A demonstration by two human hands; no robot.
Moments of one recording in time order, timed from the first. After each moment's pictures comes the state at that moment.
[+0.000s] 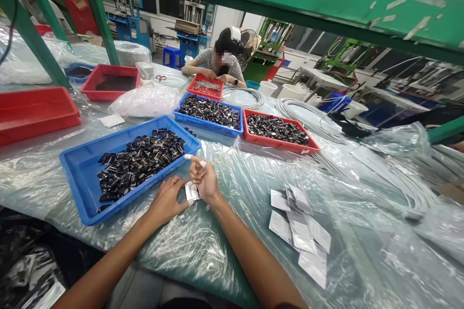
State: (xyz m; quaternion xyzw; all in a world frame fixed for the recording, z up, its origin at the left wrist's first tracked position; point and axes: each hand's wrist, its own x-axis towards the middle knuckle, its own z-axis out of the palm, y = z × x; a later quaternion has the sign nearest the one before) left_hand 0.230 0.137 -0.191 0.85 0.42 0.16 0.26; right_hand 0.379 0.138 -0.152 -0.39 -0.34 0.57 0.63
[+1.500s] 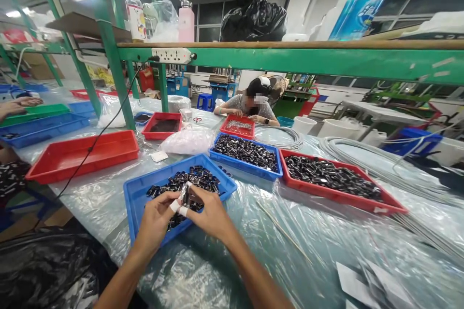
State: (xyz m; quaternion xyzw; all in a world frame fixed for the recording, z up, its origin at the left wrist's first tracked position) left_hand 0.151 0.160 -0.113 0.50 0.37 0.58 0.53; right_hand 0.313 0.166 -0.104 -0.44 -0.74 0.30 0.40
